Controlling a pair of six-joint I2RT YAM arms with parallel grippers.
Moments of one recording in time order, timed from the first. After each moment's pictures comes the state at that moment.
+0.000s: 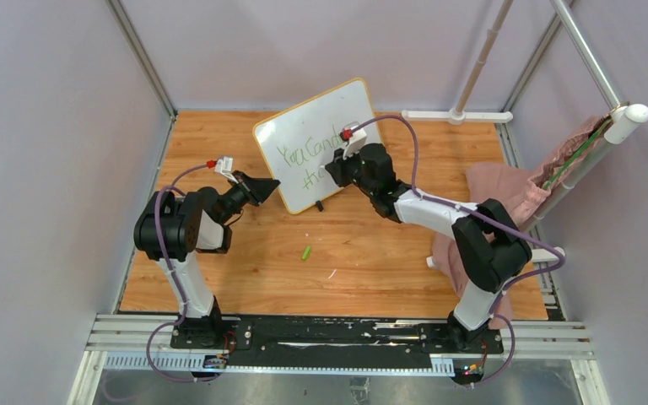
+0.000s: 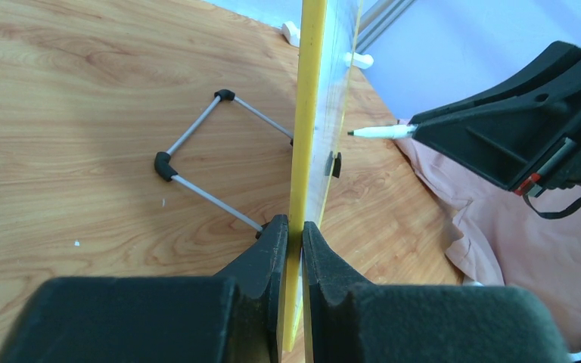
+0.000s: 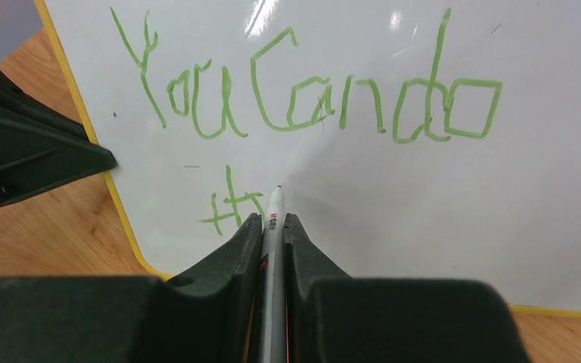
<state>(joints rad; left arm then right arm) -0.02 1.87 0.45 1.53 0.70 -0.74 0.63 1.72 1.04 0.45 -0.08 0.12</state>
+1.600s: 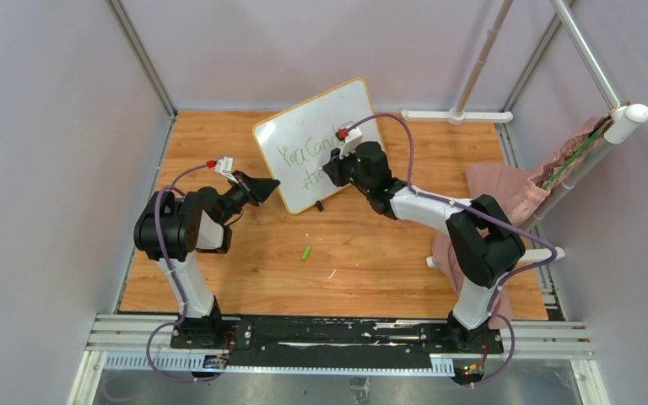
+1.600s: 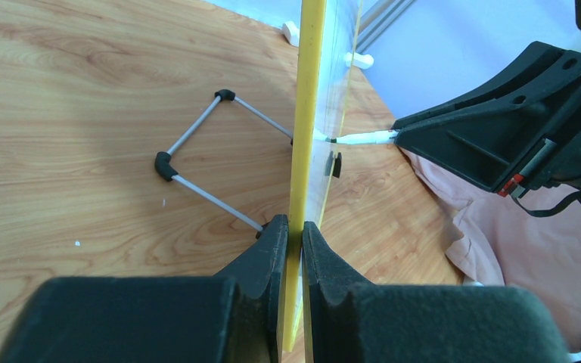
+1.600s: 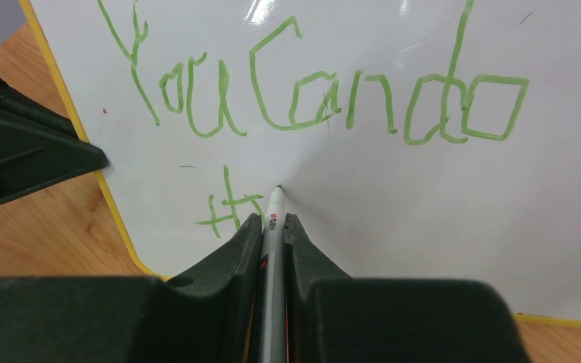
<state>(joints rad) -0.02 1.87 0.45 1.53 0.70 -0.74 0.63 1.77 1.10 0.42 -0.09 0.12</state>
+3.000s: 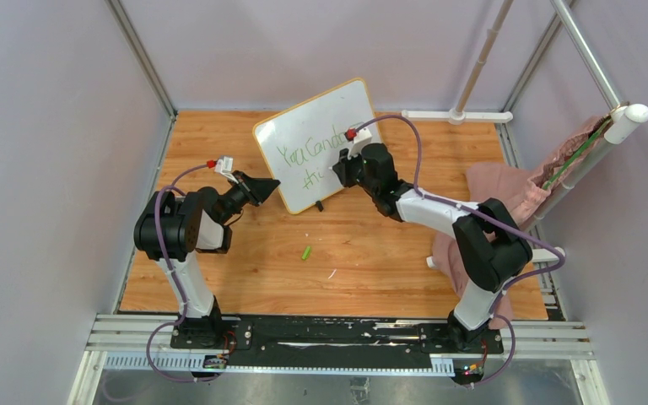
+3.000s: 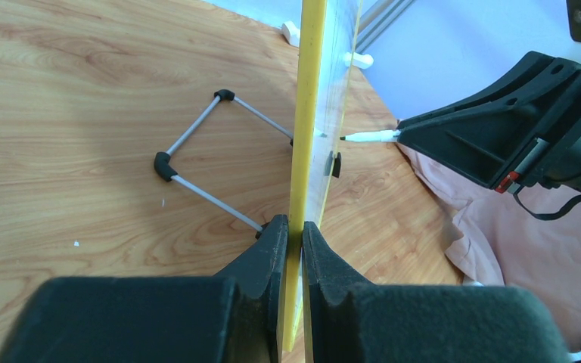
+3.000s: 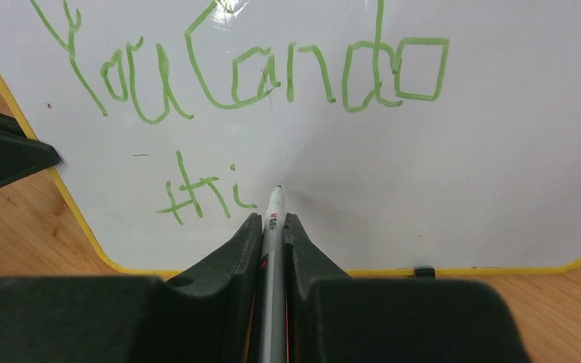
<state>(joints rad) -0.02 1.87 0.45 1.53 0.70 -0.74 0.61 1.72 1.04 0.40 -0.02 0.13</state>
